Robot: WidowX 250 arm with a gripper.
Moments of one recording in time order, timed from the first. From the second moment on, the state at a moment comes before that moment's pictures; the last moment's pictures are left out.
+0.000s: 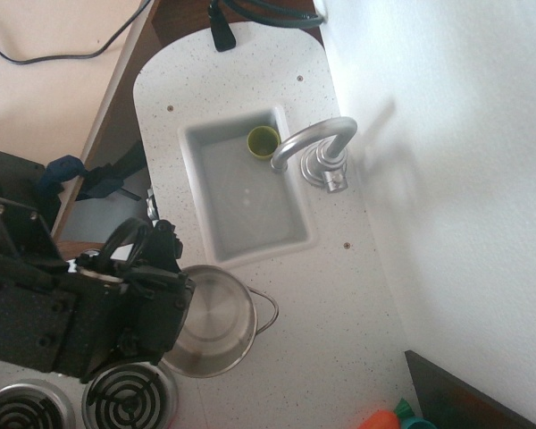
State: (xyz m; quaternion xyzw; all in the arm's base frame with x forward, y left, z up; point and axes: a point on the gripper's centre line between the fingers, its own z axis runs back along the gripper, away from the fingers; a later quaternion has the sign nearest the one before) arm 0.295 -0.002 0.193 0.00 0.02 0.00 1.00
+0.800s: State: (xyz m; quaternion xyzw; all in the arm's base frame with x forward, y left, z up) arm 0.295 -0.009 0.165 -0.04 0.07 0.03 1.00
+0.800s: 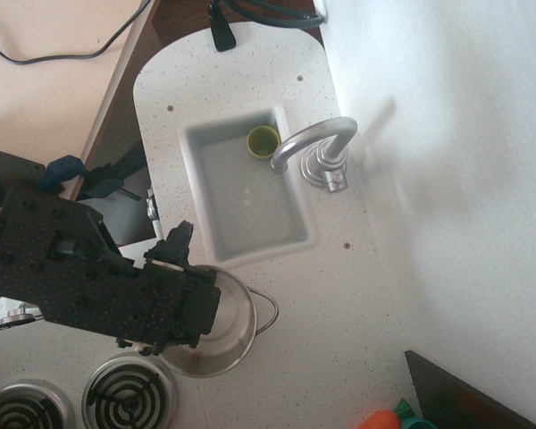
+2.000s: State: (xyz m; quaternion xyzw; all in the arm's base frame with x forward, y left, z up) arm 0.289 0.007 0.096 -0.05 0.15 0.06 0.99
